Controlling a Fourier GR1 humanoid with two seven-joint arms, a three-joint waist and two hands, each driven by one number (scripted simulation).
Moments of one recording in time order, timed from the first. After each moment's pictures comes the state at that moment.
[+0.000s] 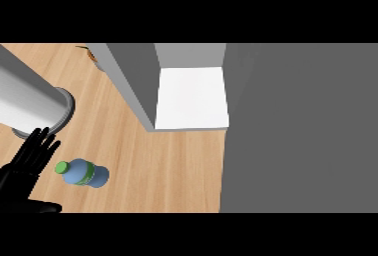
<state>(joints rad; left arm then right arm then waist) 0.10 0.26 0.33 -1.42 0.35 -0.49 -0.04 0.79 -0.16 0.42 -2.50 -0.04 0.20 -0.15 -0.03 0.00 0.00</state>
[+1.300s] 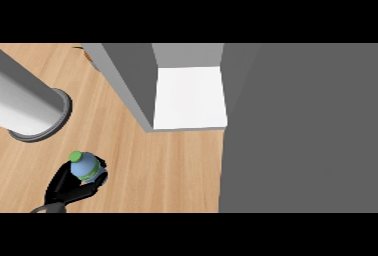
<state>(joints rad) -0.21 0.25 0.25 -0.54 -0.01 -0.46 -0.72 0.97 -0.29 0.49 -2.50 -0.01 0.15 -0.37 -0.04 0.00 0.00</state>
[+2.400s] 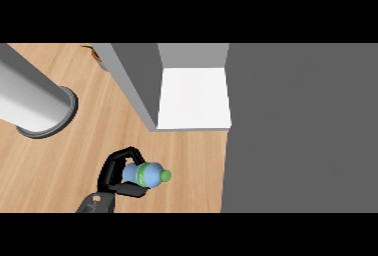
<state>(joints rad) -0.27 0.04 0.11 -0.58 -0.09 -0.11 -0.95 1.03 -0.37 0.50 -2.50 0.00 0.08 -0.44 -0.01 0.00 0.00</state>
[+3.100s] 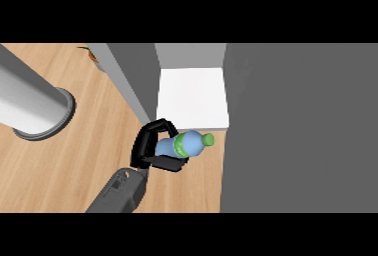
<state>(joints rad) -0.38 0.00 -0.29 -0.86 0.24 0.18 -0.61 1.06 -0.41 0.46 -2.49 -0.01 0.08 -0.50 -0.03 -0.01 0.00</state>
